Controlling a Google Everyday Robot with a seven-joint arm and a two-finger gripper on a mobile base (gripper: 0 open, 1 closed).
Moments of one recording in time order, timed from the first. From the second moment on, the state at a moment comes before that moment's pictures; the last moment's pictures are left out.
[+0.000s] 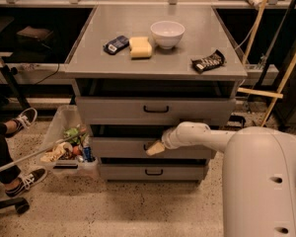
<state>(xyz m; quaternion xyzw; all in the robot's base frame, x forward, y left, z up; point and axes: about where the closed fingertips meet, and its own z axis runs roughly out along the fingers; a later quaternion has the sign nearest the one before) 0.735 -0.060 0.413 -0.40 0.85 0.11 0.32</state>
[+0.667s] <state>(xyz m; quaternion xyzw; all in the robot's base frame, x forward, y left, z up) 0.694 -0.066 0.424 -0.38 0.86 0.12 0.31</state>
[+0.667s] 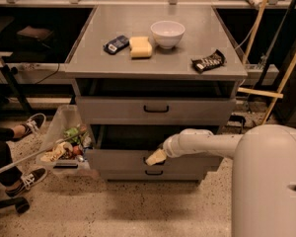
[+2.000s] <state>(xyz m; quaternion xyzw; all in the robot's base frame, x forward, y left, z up) 0.668 -0.077 0.428 -0.37 0.87 0.12 0.29</state>
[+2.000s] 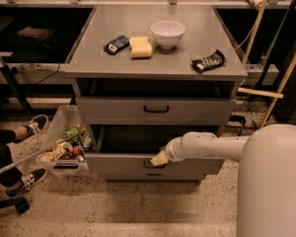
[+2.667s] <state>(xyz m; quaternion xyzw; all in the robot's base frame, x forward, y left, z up) 0.661 -0.079 0.426 -0.37 0.87 0.12 0.29</state>
